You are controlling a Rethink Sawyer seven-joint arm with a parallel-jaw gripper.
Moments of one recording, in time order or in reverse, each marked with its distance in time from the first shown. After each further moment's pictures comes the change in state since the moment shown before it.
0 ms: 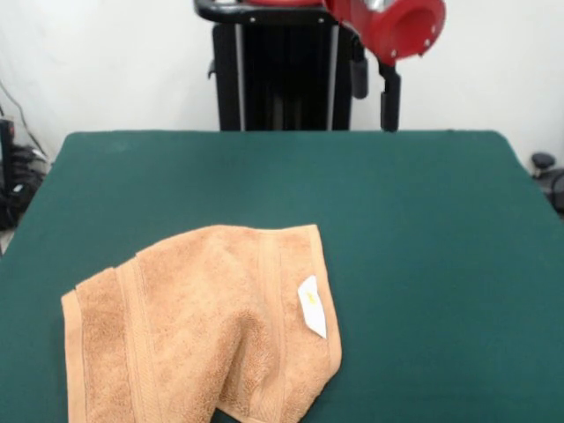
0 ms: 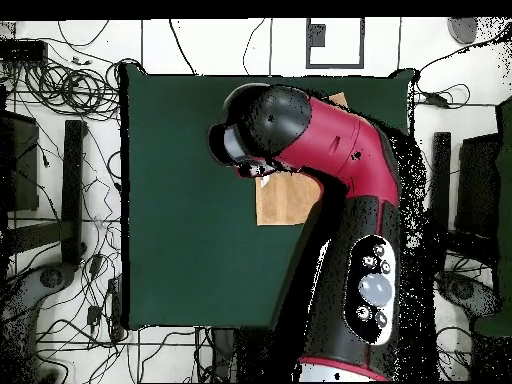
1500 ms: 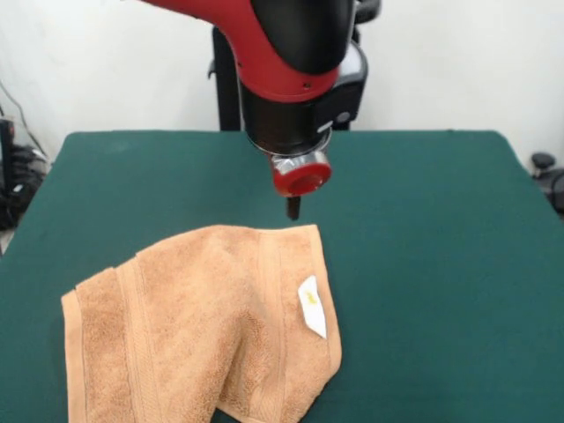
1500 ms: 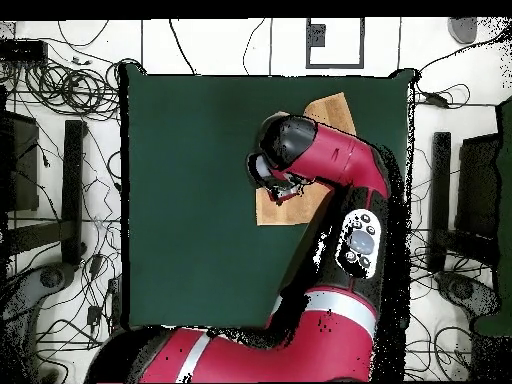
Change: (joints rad) arm -0.015 0.249 -0.104 -0.044 -0.063 -0.006 0.000
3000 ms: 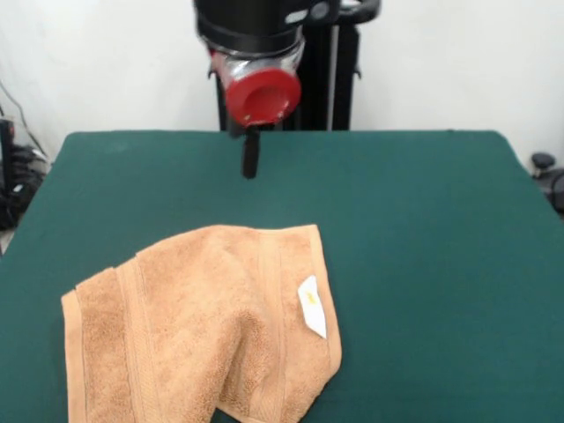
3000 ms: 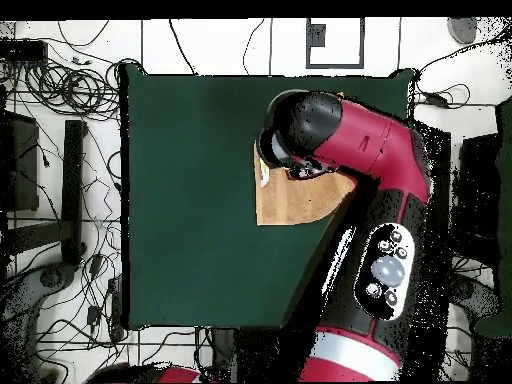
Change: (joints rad) arm -0.003 -0.107 -0.064 -0.073 -0.003 -0.027 0.000
